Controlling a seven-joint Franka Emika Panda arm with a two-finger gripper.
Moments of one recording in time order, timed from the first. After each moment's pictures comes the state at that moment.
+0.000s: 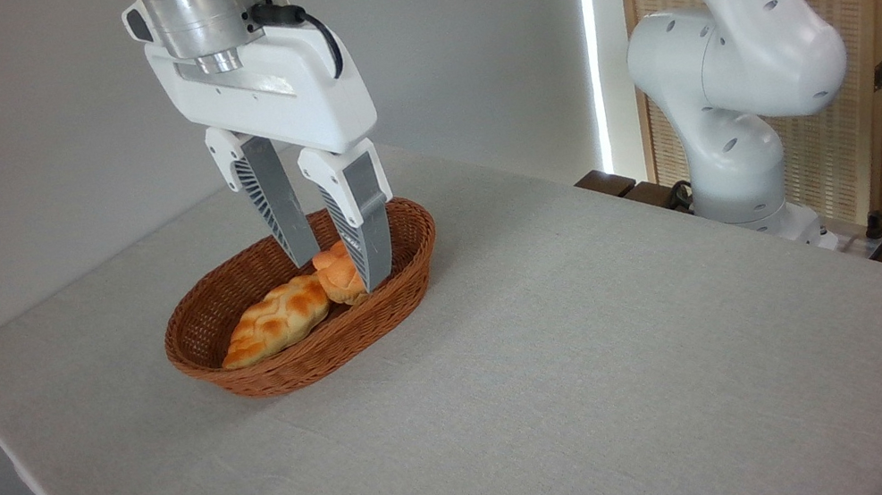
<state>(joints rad) -0.03 -0.01 -0.03 -1.62 -0.02 1.59 0.66</state>
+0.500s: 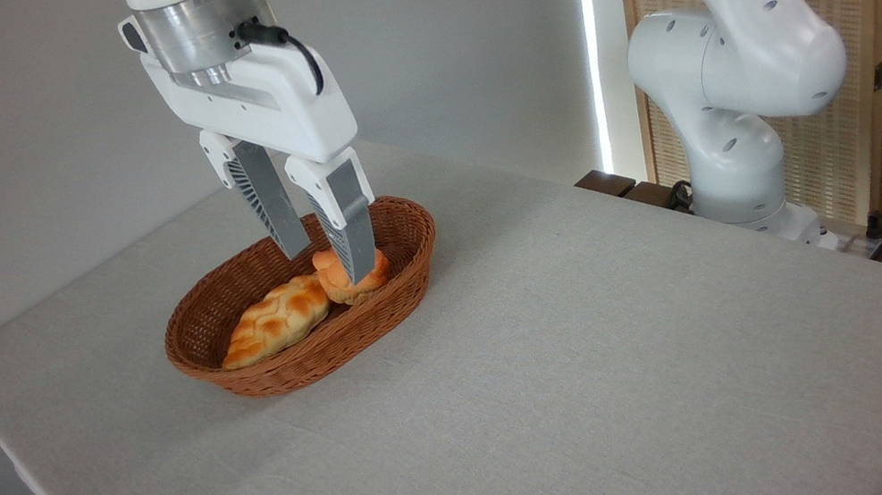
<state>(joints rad) -0.03 0.00 -0.08 -1.65 -0.06 1.59 0.64</state>
